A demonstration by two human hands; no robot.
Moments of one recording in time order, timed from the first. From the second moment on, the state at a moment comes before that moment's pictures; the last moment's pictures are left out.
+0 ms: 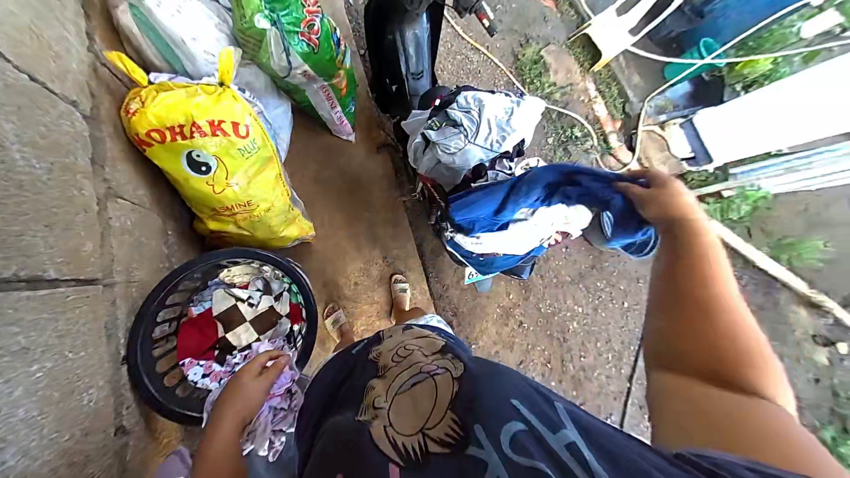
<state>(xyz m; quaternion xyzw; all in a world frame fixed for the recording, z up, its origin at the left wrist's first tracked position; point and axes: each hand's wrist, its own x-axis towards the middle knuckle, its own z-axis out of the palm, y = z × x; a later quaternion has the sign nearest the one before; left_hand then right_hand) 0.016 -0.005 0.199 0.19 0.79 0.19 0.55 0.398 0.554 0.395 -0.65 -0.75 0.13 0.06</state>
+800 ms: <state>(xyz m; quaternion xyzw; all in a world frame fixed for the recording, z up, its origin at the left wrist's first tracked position) 0.079 -0.029 0.206 0.08 0.81 0.24 0.53 0.301 0.724 0.417 -0.56 -0.55 0.49 0.38</state>
